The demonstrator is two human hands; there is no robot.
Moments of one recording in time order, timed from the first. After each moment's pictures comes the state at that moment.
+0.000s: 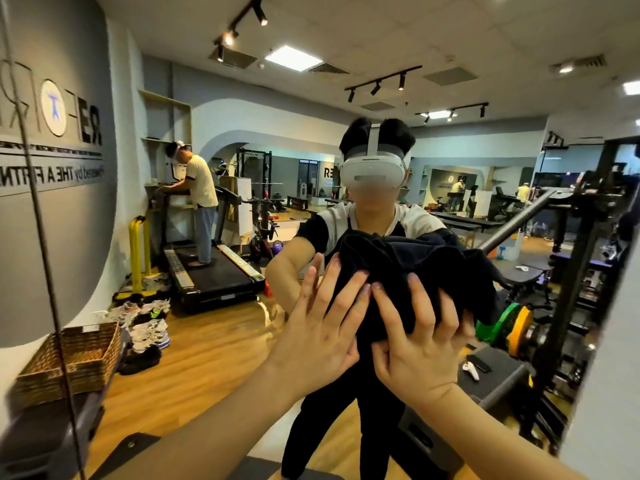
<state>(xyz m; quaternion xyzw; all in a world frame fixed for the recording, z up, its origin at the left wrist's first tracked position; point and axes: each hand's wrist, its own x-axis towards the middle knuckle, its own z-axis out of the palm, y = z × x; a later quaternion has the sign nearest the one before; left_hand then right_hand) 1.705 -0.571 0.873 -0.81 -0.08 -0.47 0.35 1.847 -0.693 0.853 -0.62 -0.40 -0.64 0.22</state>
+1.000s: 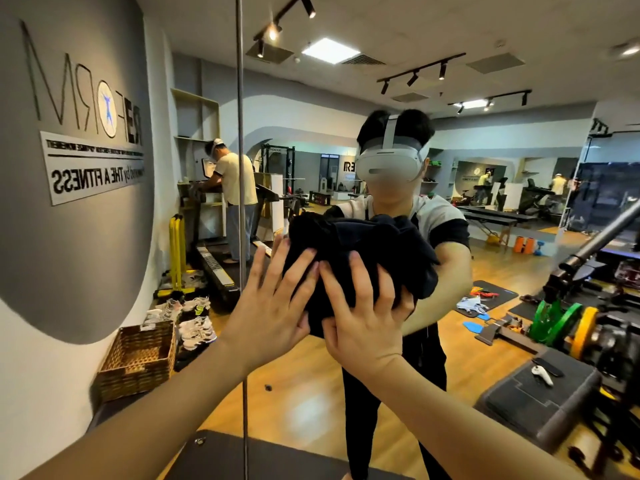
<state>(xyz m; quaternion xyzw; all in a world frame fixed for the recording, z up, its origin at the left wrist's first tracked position) 1.454 -0.288 0.881 -0.81 -0.14 -0.43 0.37 1.596 -0.407 0.859 -0.62 -0.42 -0.62 0.22</state>
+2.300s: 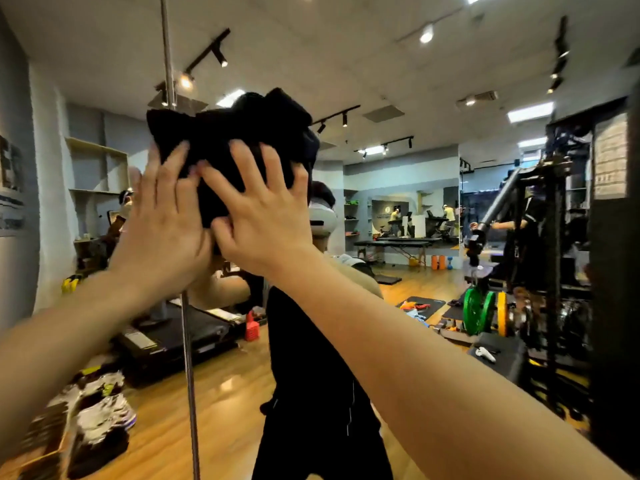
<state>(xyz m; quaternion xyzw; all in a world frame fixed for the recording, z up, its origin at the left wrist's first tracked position) 1.434 -0.245 0.830 -0.81 -0.13 -0.53 0.21 1.545 -0.356 0.838 -0.63 -0.43 -0.61 0.20</state>
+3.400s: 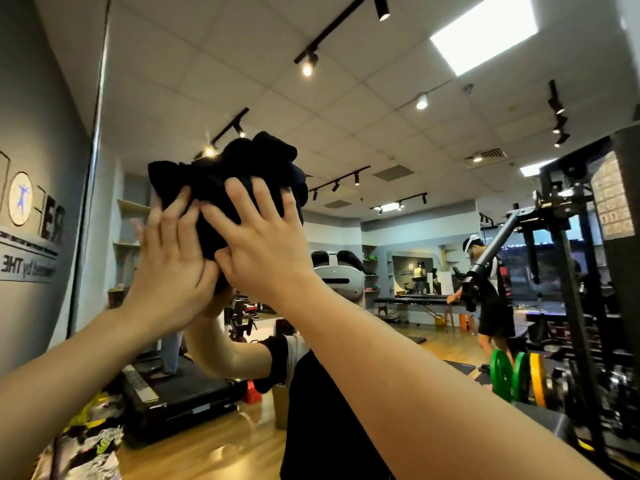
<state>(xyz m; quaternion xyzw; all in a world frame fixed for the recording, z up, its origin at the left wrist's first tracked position) 1.541 -0.343 0.774 -0.77 -0.15 -0.60 0.17 1.652 -0.457 0.803 -0.57 -0.46 -0.66 0.17</state>
